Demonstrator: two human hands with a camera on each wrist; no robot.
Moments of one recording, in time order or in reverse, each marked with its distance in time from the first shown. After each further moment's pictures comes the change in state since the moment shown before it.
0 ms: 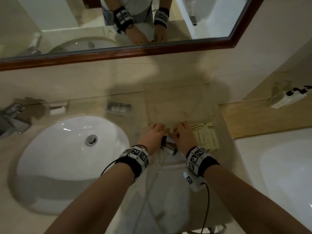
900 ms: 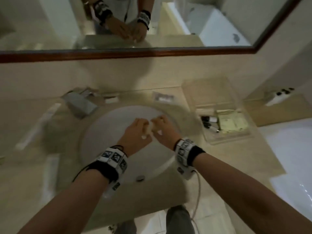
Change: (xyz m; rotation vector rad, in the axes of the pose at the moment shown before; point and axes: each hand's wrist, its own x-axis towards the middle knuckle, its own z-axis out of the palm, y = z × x) left_hand -0.249 -0.196 -0.071 -0.527 0.226 -0.125; right_hand -0.098 -0.254 0.152 -0.114 0.002 -0.354
